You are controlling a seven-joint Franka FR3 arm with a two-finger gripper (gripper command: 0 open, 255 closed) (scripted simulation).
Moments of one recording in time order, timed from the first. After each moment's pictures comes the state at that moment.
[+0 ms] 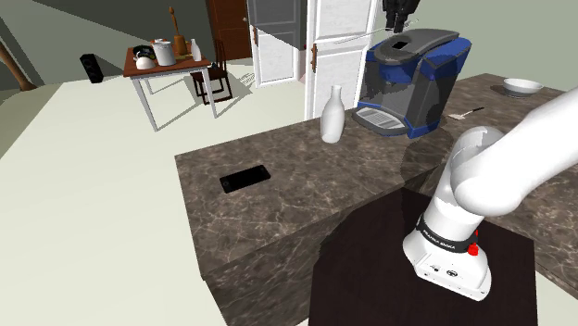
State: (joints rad) arm 0.12 -0.59 -0.36 -1.83 -0.25 1.28 -1.17
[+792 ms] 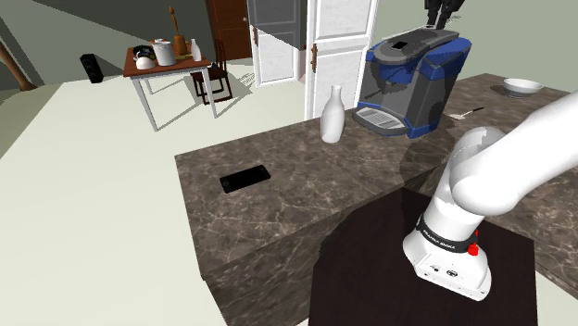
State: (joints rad) arm 0.08 -0.61 -0.59 -1.77 -0.39 1.27 -1.47
